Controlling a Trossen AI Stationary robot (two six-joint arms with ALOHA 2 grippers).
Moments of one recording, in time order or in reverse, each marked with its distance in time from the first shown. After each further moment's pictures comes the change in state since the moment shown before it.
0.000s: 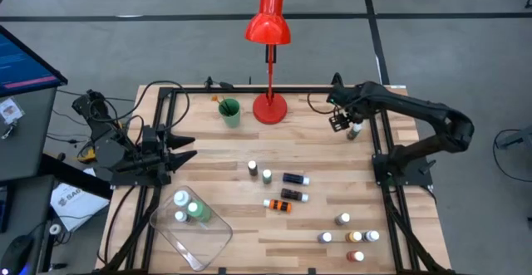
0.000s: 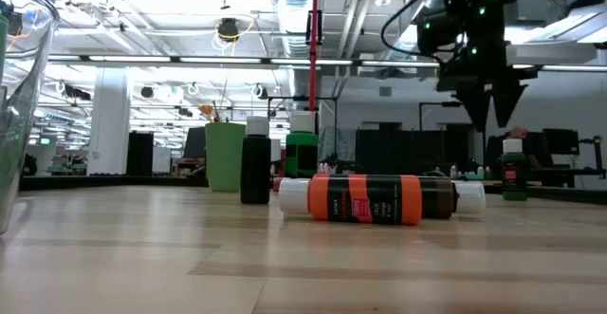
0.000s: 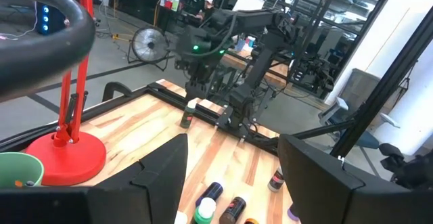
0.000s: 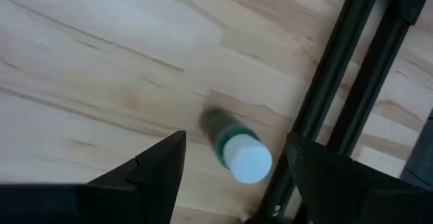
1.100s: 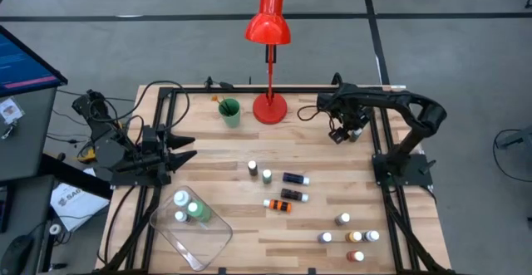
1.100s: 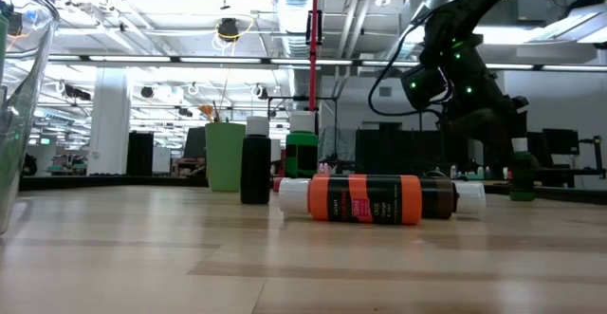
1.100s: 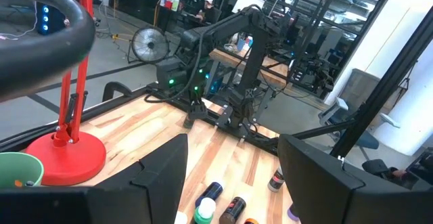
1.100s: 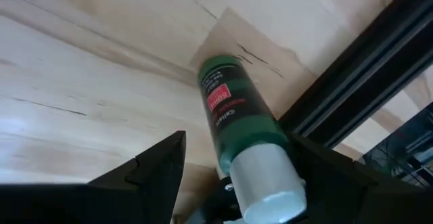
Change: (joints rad) left arm 0.000 0.000 0.000 0.000 0.000 0.000; right arm -0.036 0.304 -0.001 -0.094 -0.121 -0.213
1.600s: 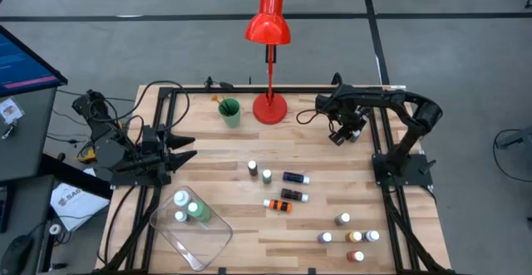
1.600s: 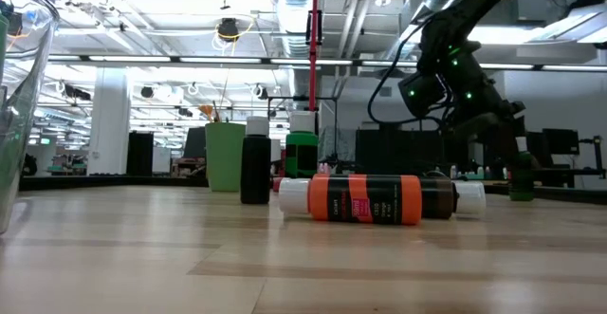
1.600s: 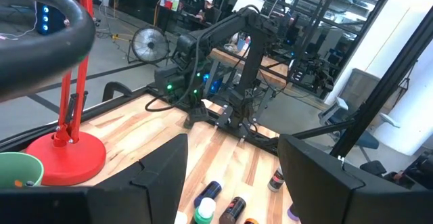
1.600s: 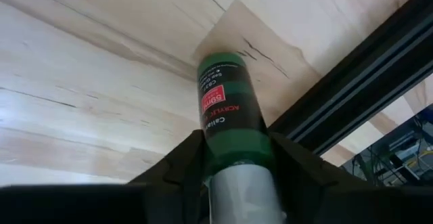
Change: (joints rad) left arm 0.000 0.000 0.000 0.000 0.000 0.000; right arm 0.000 0.042 0.000 -0.006 0.000 -0.047
